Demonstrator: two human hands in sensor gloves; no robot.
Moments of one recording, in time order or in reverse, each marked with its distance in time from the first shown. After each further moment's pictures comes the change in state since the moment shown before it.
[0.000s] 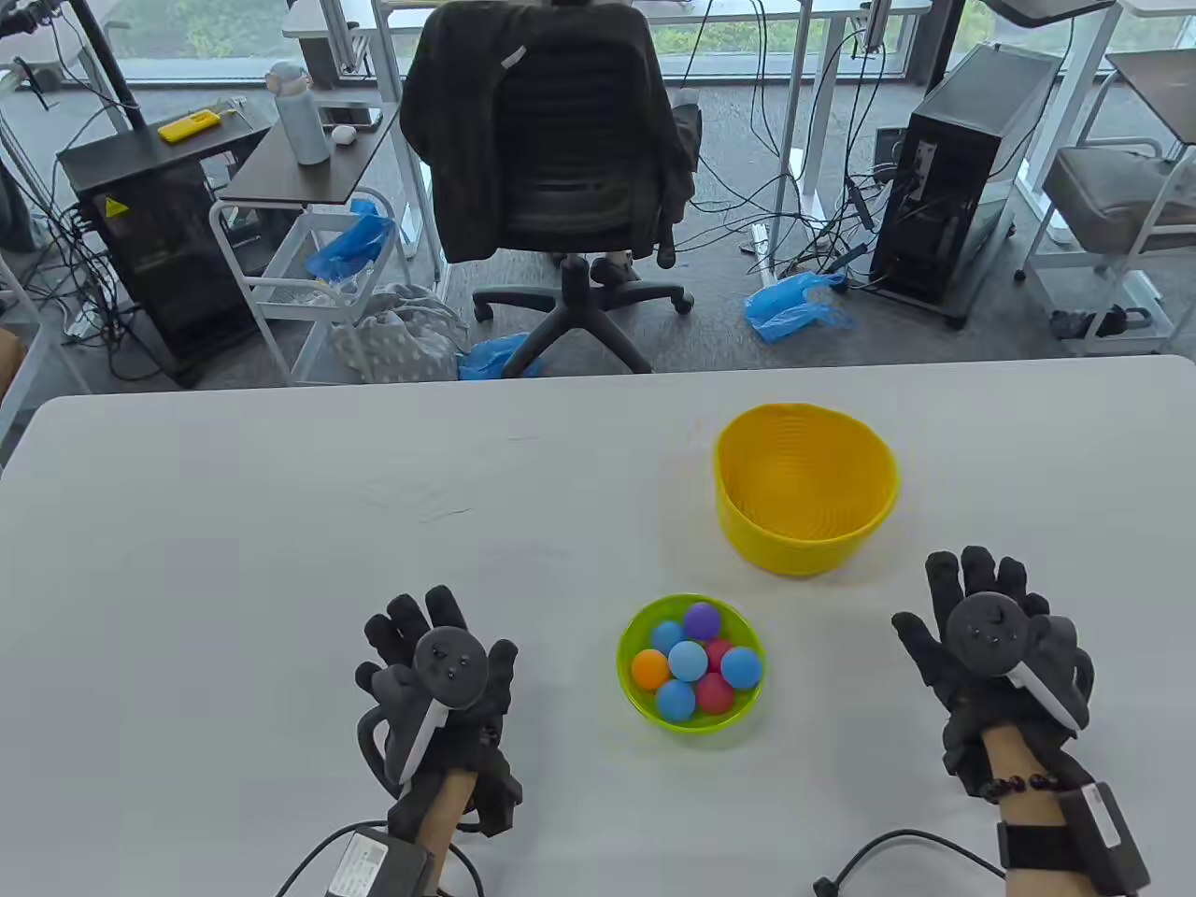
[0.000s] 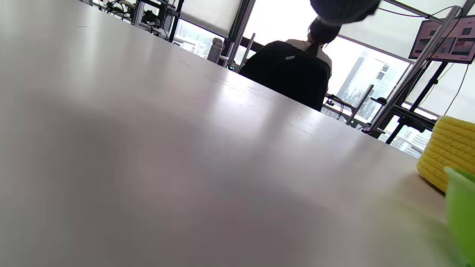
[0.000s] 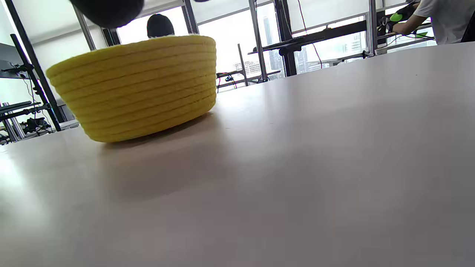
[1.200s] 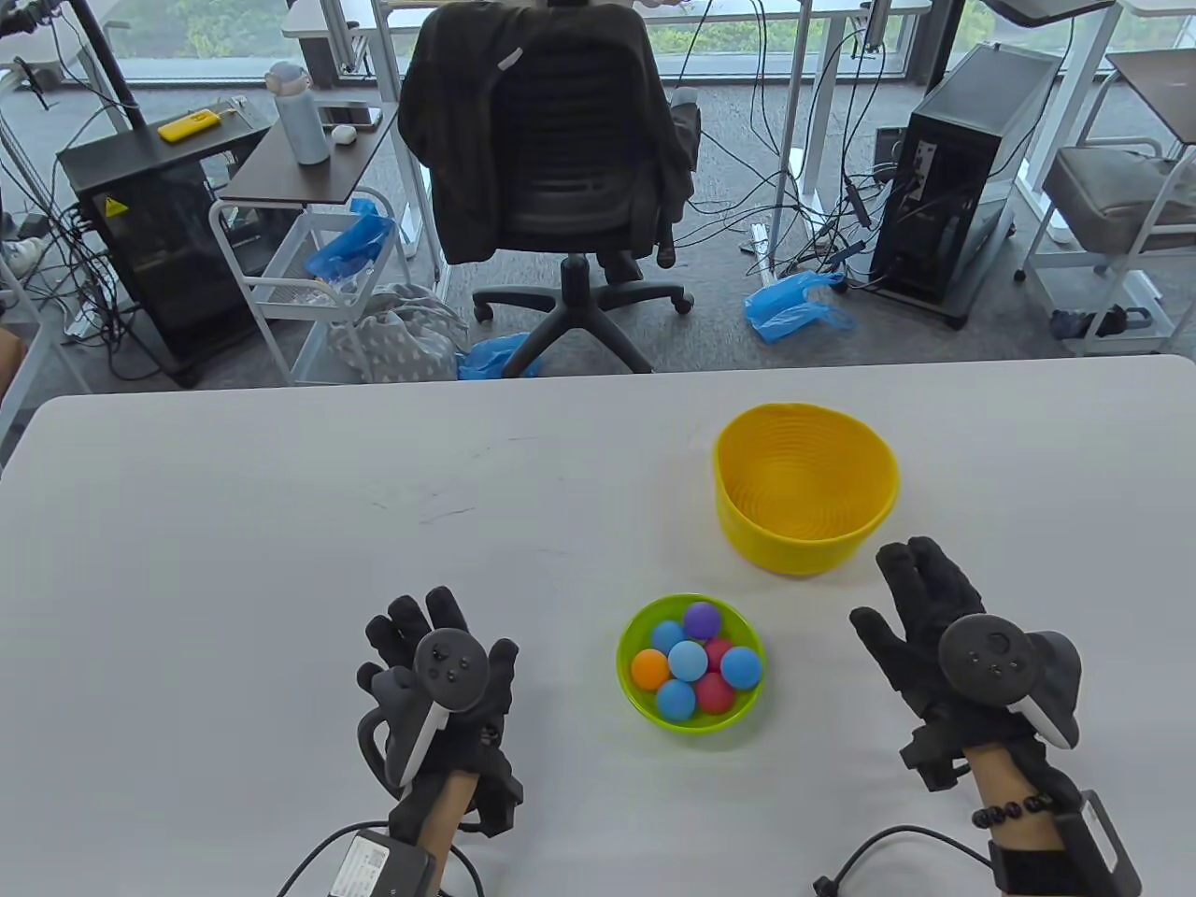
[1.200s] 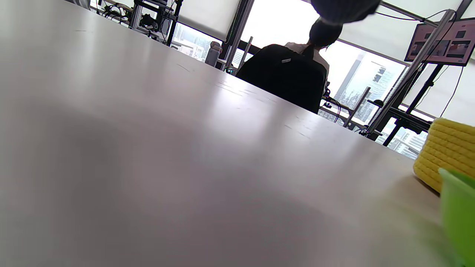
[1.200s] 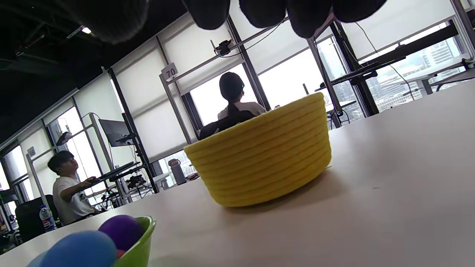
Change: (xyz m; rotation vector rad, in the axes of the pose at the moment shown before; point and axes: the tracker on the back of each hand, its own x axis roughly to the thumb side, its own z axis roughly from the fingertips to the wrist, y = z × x) left_hand 0.002 0.000 0.001 0.008 -0.009 -0.009; right_hand 0.055 -0.023 0.025 -0.186 -0.309 -0.233
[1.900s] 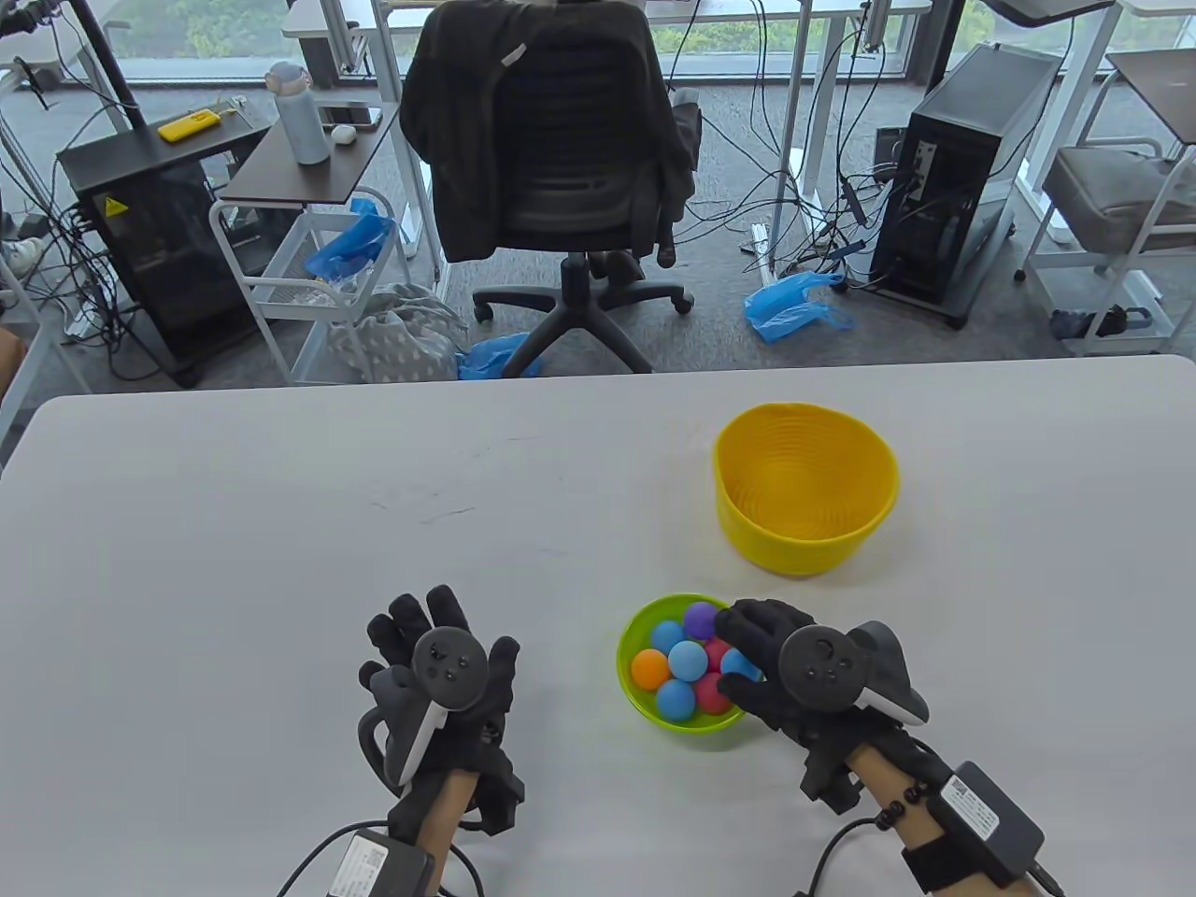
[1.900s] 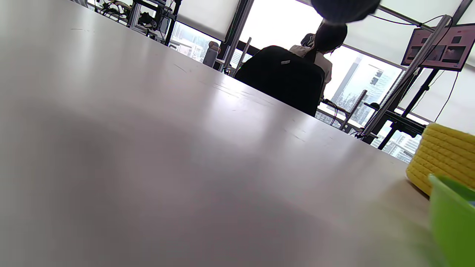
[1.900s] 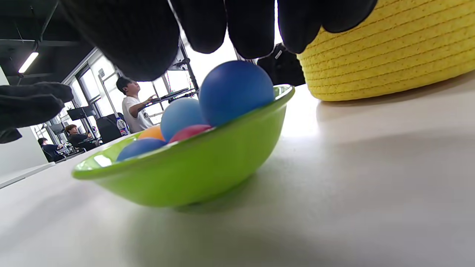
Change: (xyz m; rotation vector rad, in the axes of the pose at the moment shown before) left_hand 0.000 0.001 0.000 0.003 -0.007 0.022; right_hand 0.069 0.089 -0.019 0.330 -0.177 0.054
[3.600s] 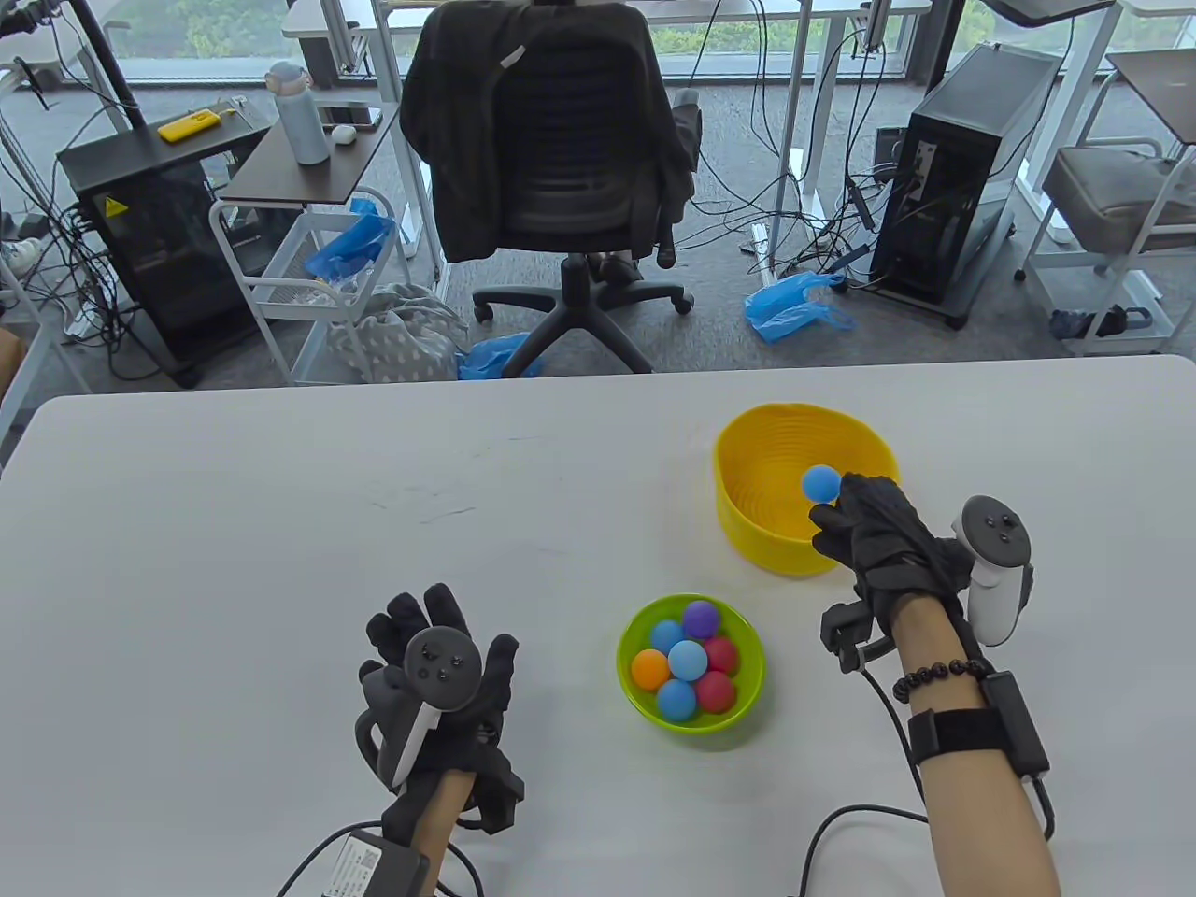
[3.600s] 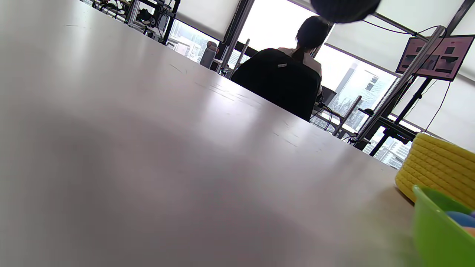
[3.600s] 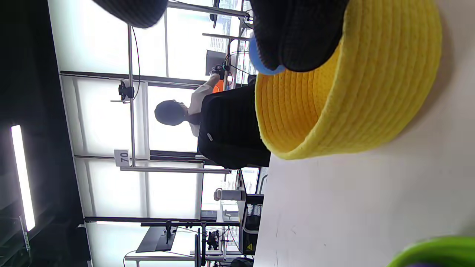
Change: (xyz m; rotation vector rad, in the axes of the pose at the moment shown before) left_hand -0.003 0.003 0.000 0.001 -0.012 0.040; right_hand -0.115 -0.074 -0.028 -0.331 0.487 -1.145
